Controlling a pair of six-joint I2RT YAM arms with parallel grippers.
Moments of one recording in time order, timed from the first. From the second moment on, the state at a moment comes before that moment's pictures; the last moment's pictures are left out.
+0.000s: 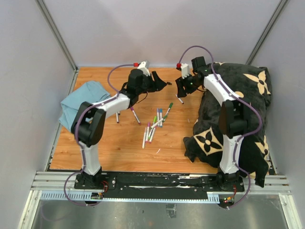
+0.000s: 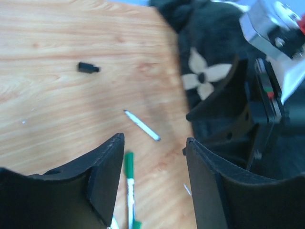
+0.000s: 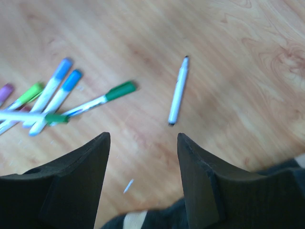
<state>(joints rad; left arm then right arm) -0.49 1.98 1.40 0.29 0.17 -0.63 0.24 2.12 1.83 -0.74 -0.42 -0.33</state>
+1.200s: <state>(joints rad) -0.58 1.05 0.36 0.56 0.29 -0.46 0.24 1.13 0.94 -0.53 -0.84 -0.56</state>
